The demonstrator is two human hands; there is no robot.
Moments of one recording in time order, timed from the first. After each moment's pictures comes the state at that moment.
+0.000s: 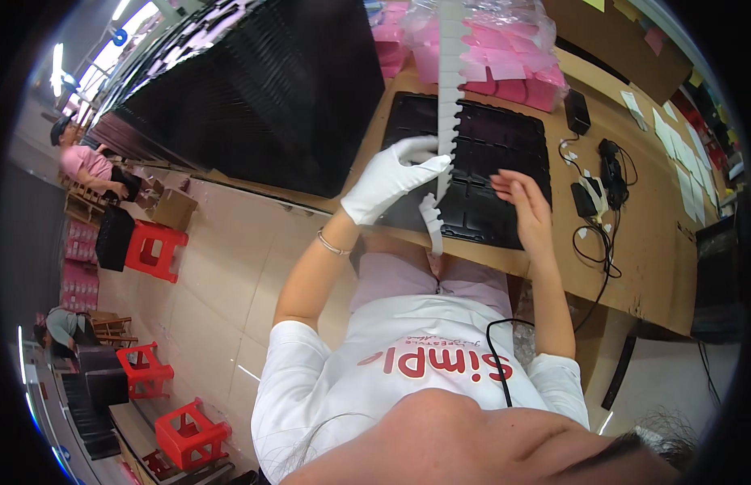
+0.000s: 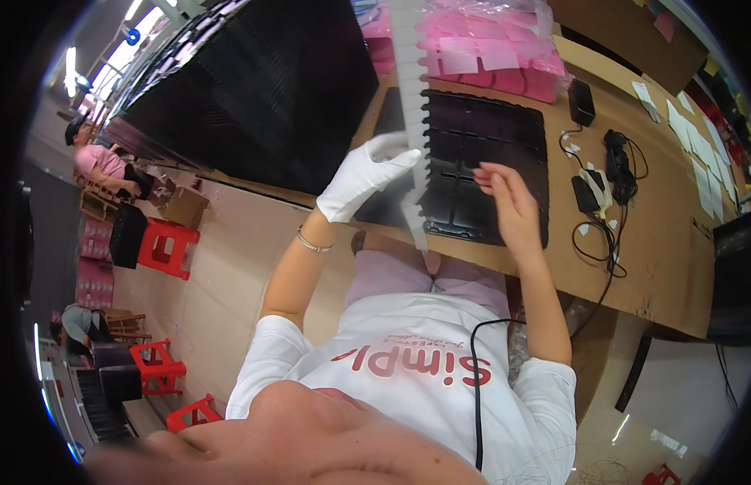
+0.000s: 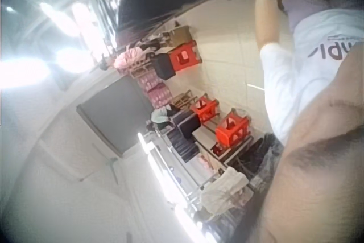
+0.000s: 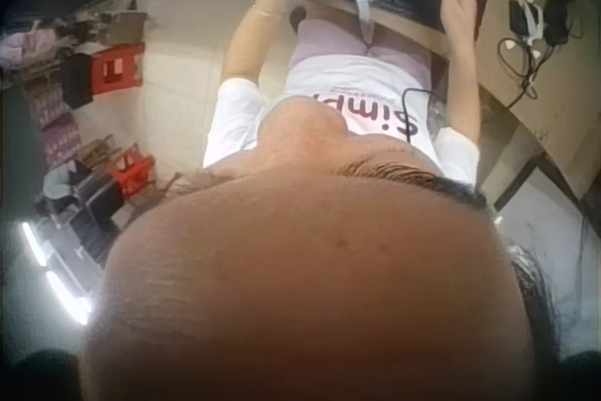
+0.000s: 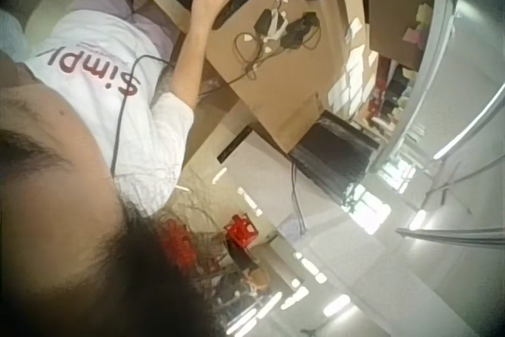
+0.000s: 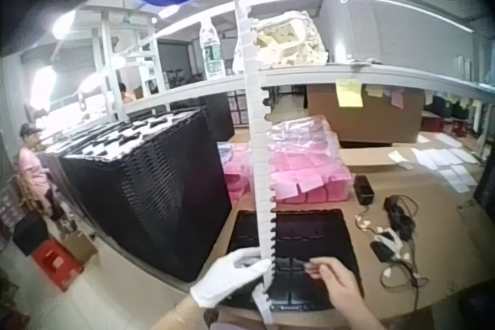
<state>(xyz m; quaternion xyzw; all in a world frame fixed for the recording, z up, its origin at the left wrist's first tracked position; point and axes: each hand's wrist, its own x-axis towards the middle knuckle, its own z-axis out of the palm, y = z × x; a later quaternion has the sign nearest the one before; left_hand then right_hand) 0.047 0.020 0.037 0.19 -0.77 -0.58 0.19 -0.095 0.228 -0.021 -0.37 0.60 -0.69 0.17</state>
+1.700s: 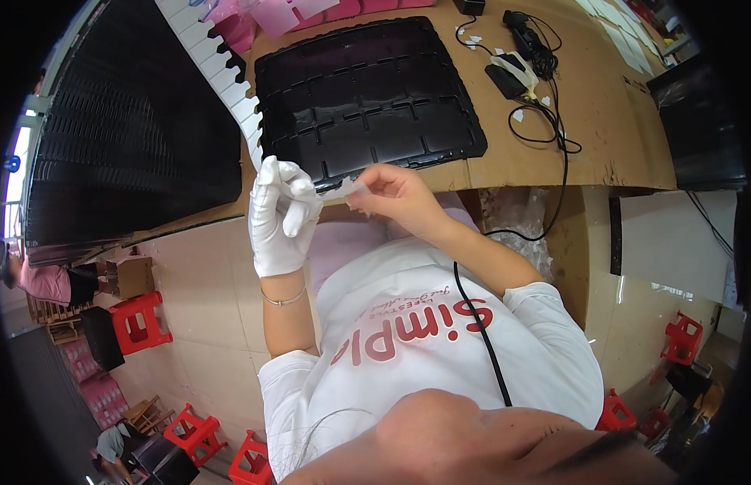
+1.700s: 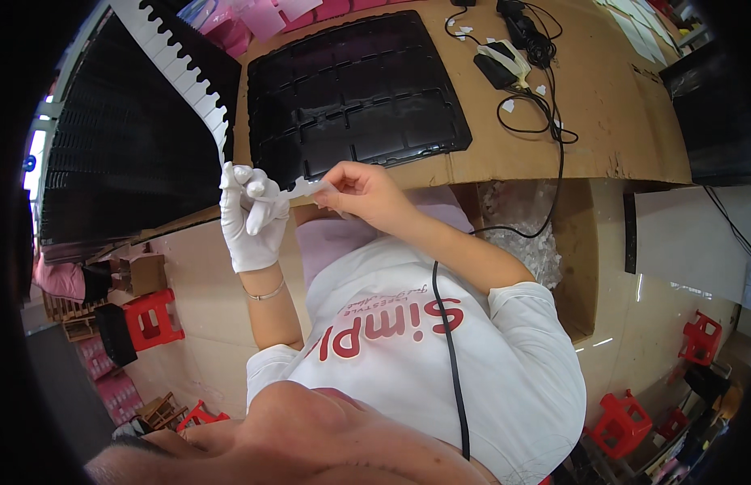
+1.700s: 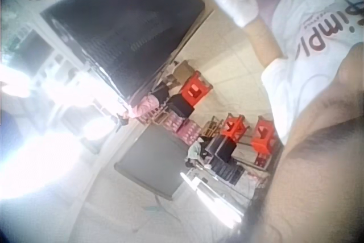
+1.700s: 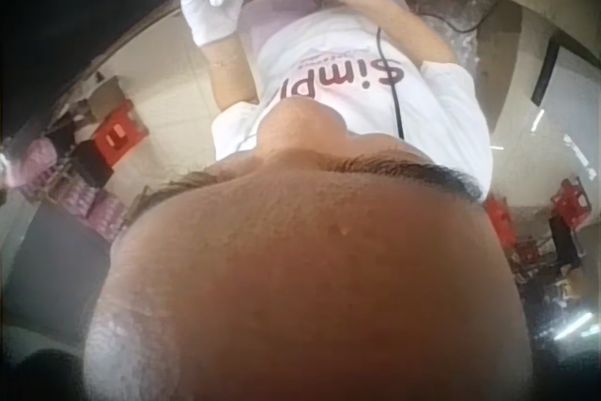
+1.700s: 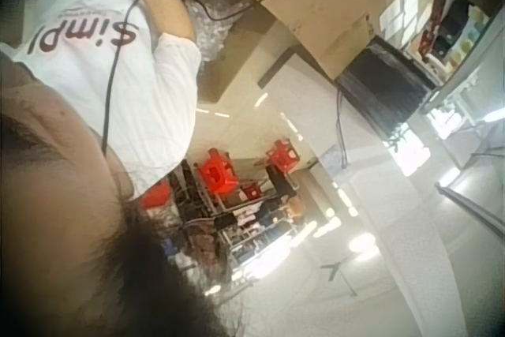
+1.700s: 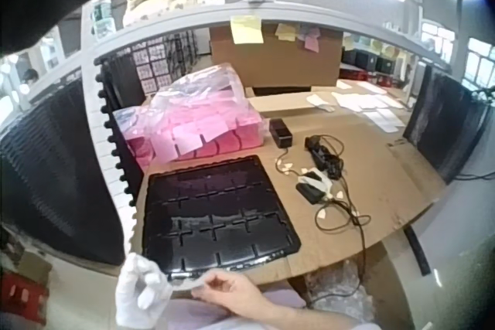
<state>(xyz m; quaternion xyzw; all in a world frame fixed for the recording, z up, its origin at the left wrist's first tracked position) 0.096 0.064 0.001 0.02 -0.31 -0.94 0.16 -0.002 0.226 -0.056 -0.23 0.47 -0.74 0.42</state>
